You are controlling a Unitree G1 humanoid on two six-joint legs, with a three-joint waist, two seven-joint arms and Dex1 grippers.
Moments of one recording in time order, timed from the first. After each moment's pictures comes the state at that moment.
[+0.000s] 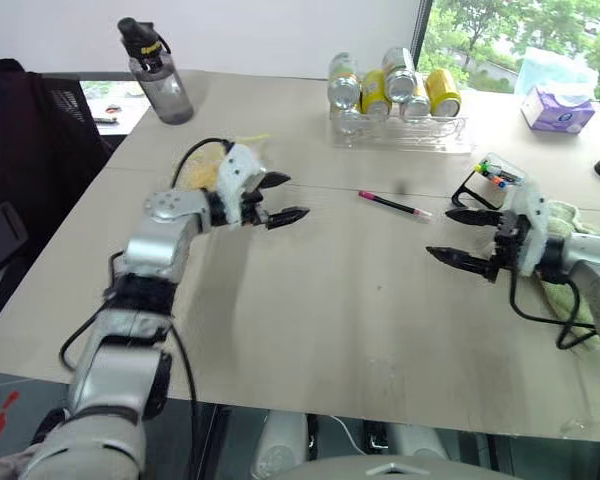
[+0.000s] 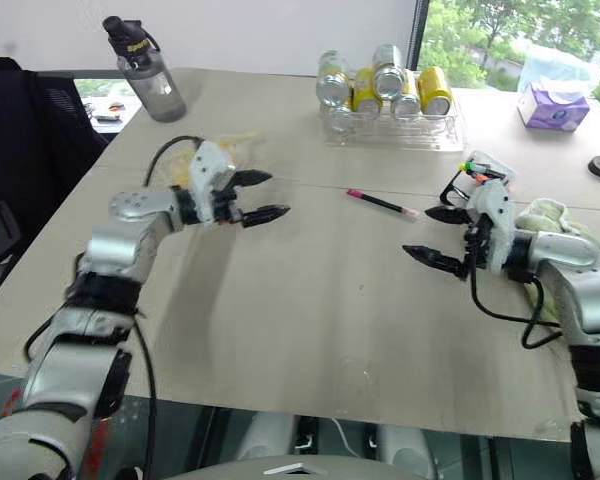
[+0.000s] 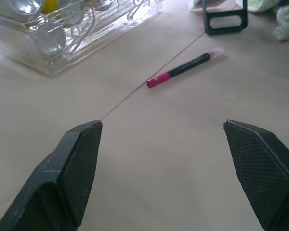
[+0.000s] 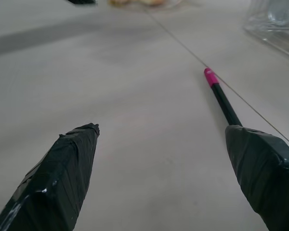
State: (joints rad) left arm -0.83 0.57 -0.13 0.54 -0.24 0.11 -1.07; right arm -0.30 -0.74 -0.14 -0.18 0.51 0.51 1.04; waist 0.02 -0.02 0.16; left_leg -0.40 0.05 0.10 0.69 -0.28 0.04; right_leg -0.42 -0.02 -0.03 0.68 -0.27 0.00
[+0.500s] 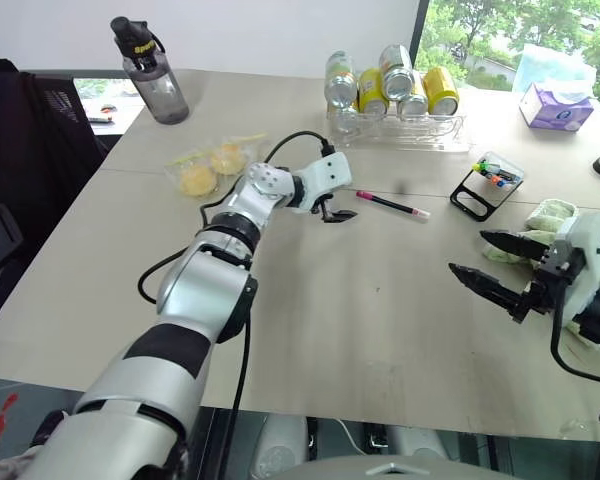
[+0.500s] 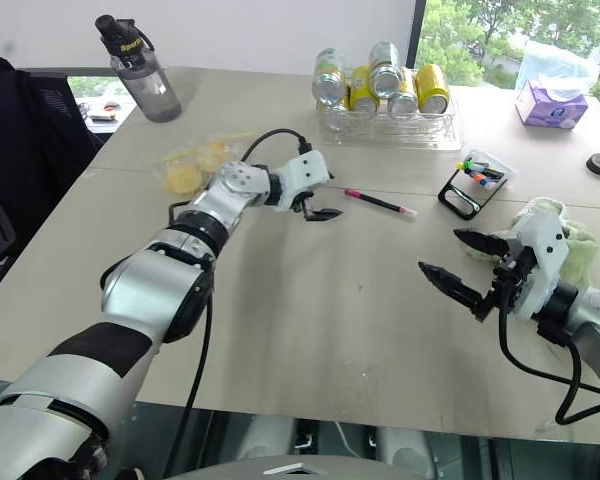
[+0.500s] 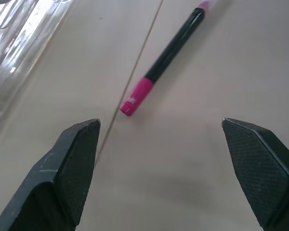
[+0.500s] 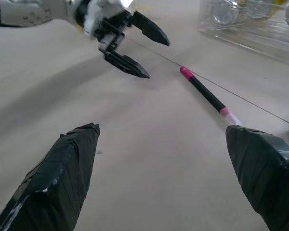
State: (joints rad) left arm -1.27 0.25 -0.28 1.35 0.20 -0.34 -0.87; right arm 0.07 -0.71 -0.45 -0.68 0.79 0.77 0.71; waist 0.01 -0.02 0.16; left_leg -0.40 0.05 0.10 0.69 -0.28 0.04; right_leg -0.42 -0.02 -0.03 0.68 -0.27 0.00
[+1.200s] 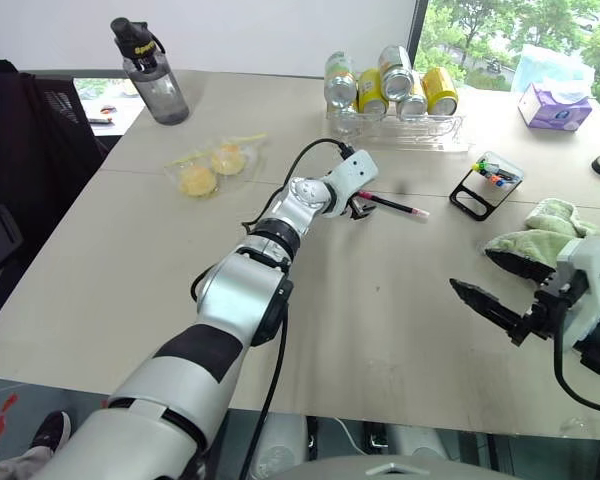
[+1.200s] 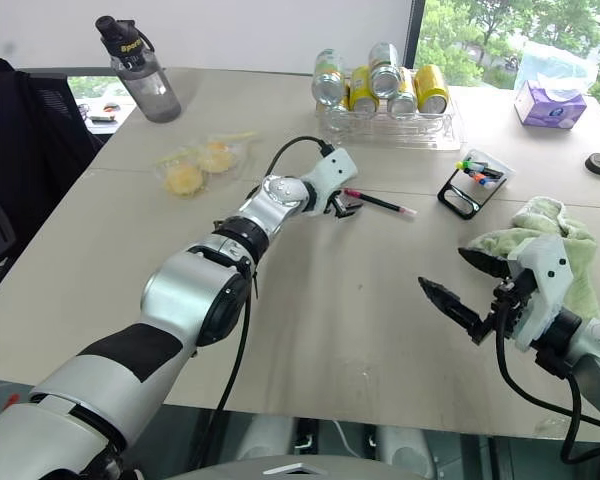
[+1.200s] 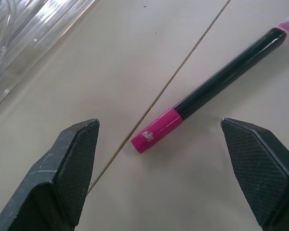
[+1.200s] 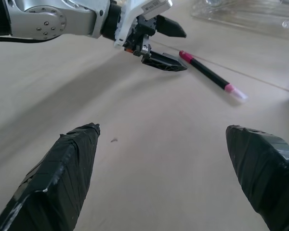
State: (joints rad) left arm -1.30 0.08 -0.11 1.39 0.26 -0.09 -0.56; right arm 0.22 -0.71 -0.49 -0.81 0.88 0.78 0.54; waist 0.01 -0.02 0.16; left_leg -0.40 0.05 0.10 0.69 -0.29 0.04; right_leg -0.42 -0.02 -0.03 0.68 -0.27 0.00
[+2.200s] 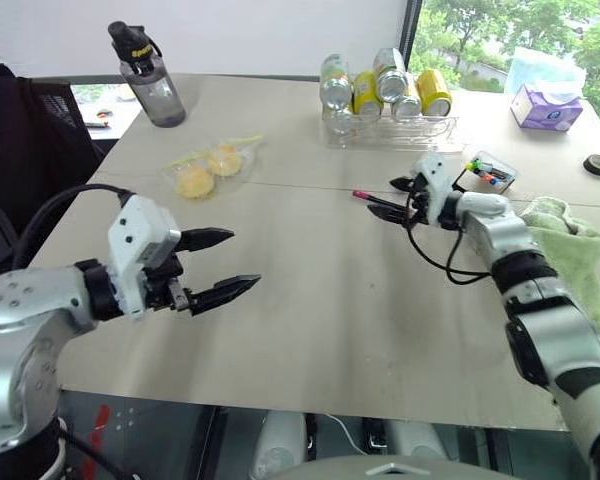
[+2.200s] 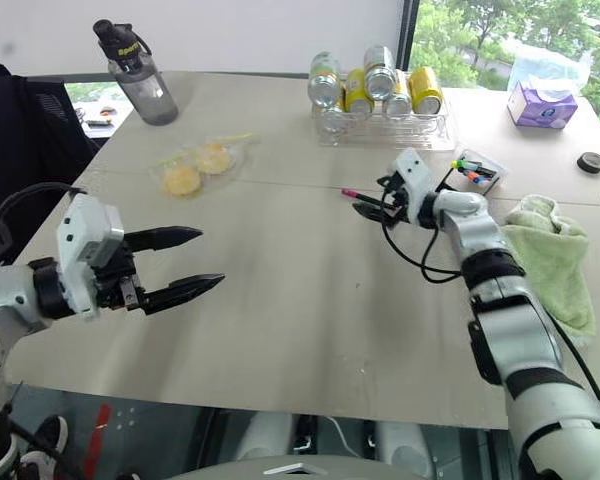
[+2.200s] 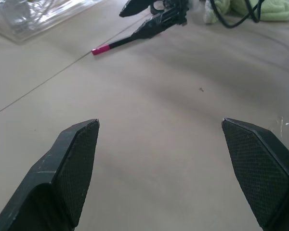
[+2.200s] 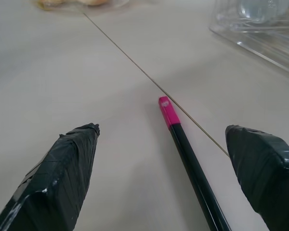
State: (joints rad) left arm -0.09 0.76 0.56 -0.75 -0.53 1.02 -1.08; right arm -0.97 -0.36 0.14 0.93 0.17 0.07 0.87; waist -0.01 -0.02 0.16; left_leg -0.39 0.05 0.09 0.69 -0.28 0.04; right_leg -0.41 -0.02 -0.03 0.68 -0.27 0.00
